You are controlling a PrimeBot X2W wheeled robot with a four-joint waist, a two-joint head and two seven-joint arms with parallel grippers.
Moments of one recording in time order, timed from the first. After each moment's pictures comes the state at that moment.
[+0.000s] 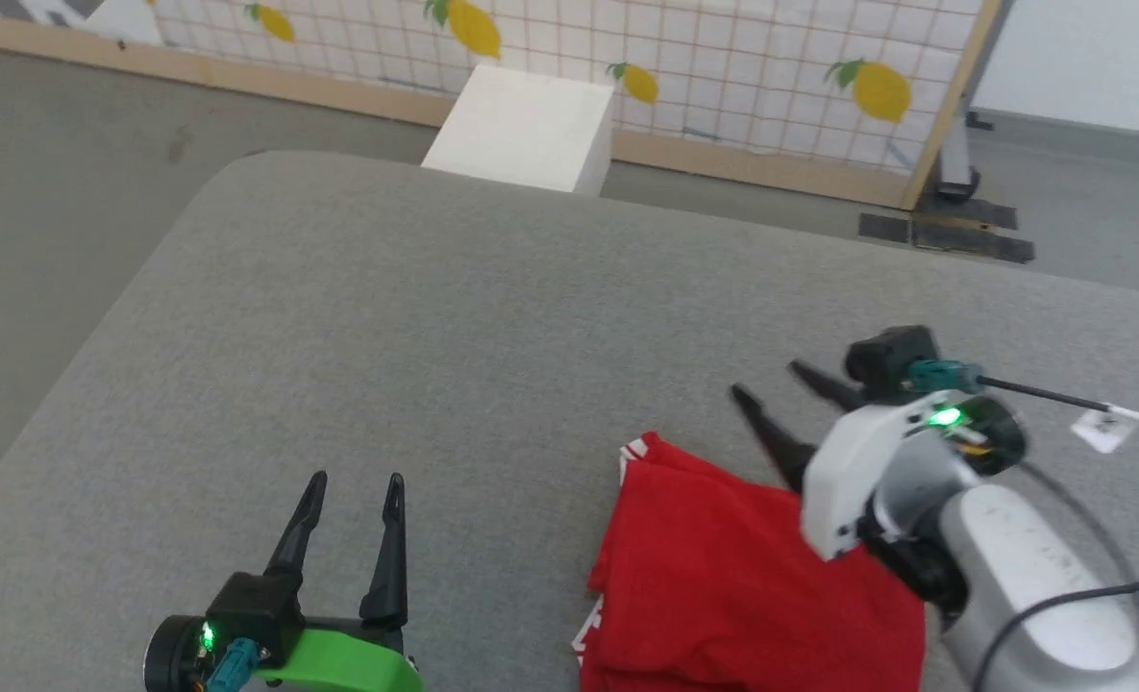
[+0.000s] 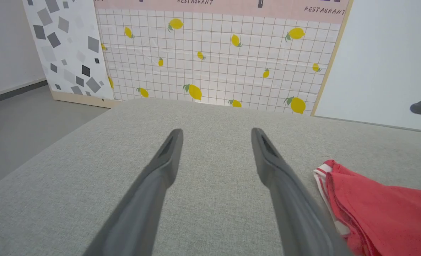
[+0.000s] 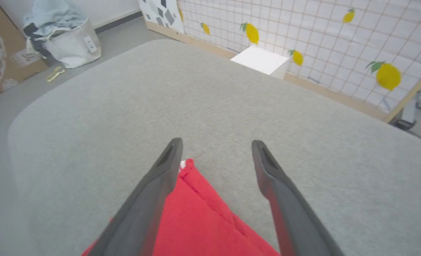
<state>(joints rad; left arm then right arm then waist) 0.08 0.05 -0.07 0.03 -0.12 -0.08 -0.26 -0.38 -0.20 0.36 0.33 0.41 0.13 0.26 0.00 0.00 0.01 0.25</state>
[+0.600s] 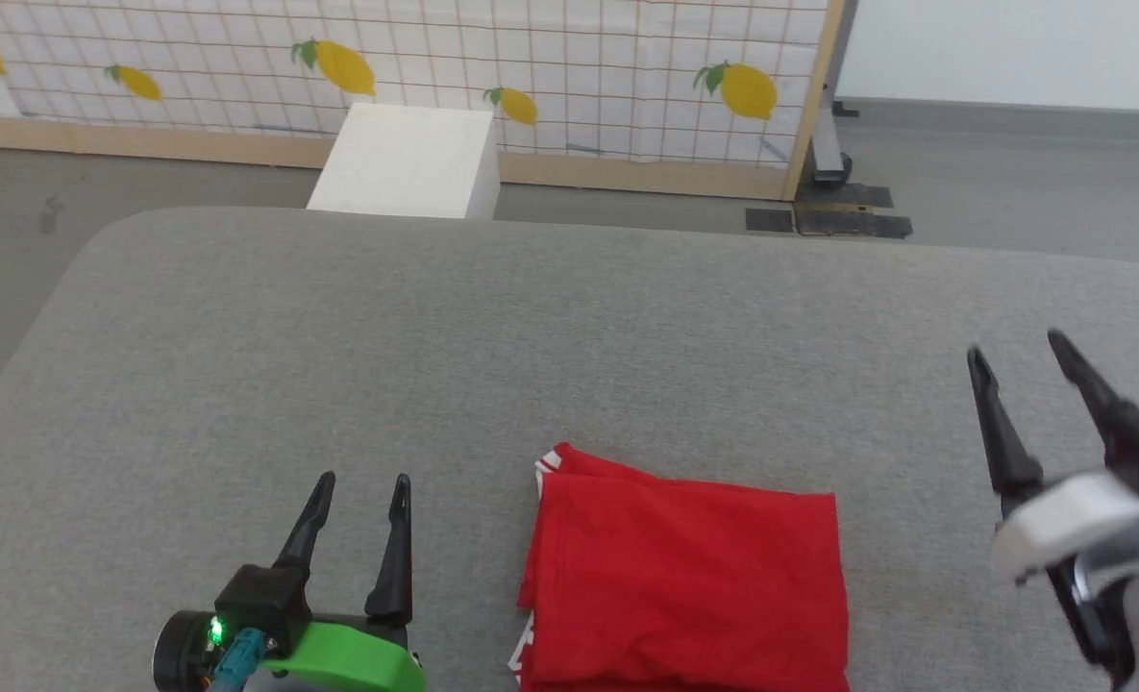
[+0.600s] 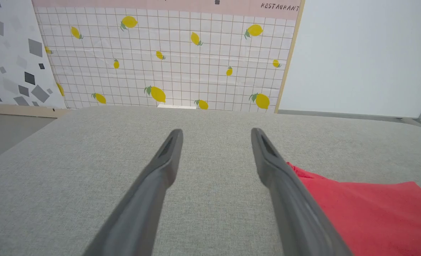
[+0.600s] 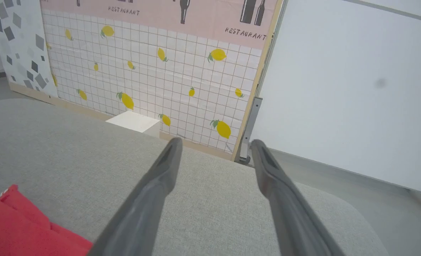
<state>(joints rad) 0.06 0.05 -0.08 0.07 -0.12 -0.09 -0.26 -0.16 -0.29 0.00 0.17 0.12 0.13 -0.11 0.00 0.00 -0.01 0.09</state>
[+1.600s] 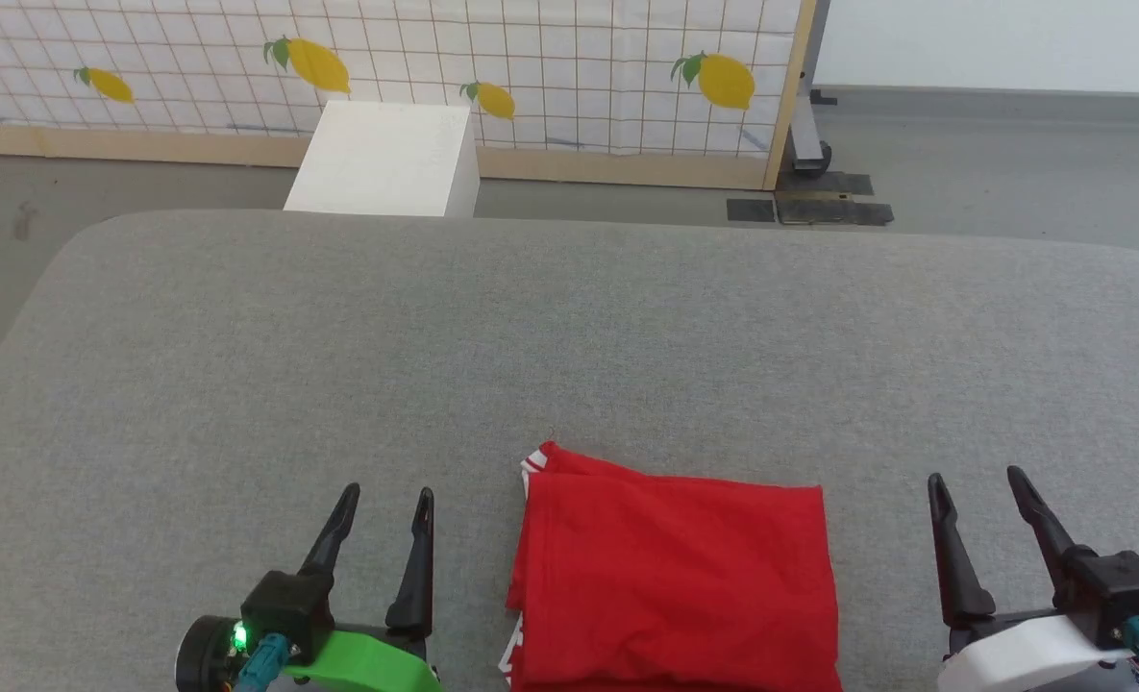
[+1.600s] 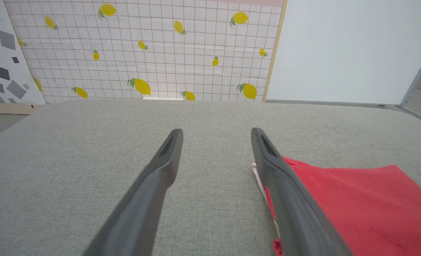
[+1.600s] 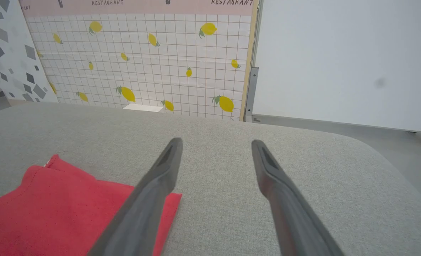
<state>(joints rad) 0.06 0.05 -0.11 0.10 -0.12 -0.10 -0.26 0.12 -0.06 -0.09 0.00 0.03 0.13 -0.16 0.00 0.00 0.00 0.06</state>
